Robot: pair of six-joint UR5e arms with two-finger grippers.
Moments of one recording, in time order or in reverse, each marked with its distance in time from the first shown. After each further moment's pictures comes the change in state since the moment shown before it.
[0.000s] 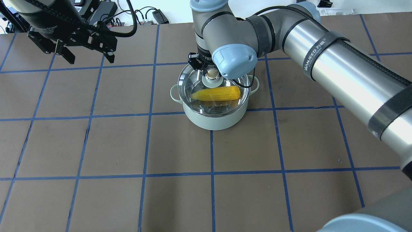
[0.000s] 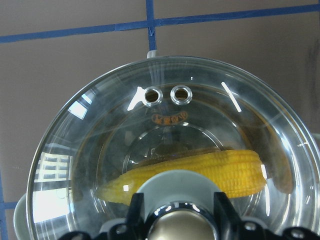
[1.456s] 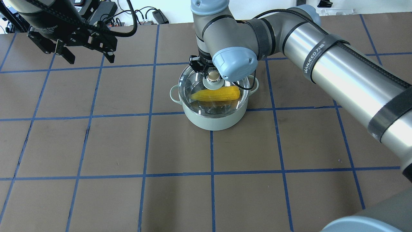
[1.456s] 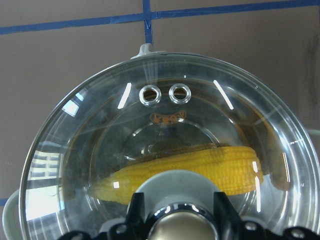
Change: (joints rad) left arm -0.001 0.006 0.001 -0.001 0.000 -0.004; right arm -0.001 0.005 0.015 0.000 -0.002 -0.007
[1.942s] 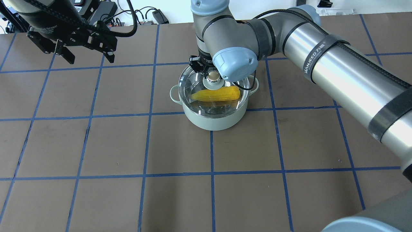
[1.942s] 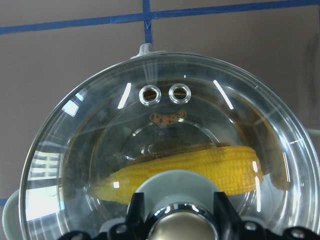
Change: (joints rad) left arm -0.001 -0.002 0.000 0.001 0.000 0.000; right arm 0.000 0.000 0.000 0.000 0.000 0.001
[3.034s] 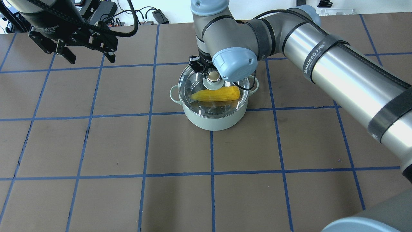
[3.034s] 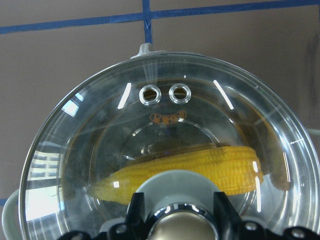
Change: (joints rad) left arm 0.000 -0.006 0.001 0.001 0.000 0.005; right arm 0.000 0.003 0.000 0.000 0.000 0.000
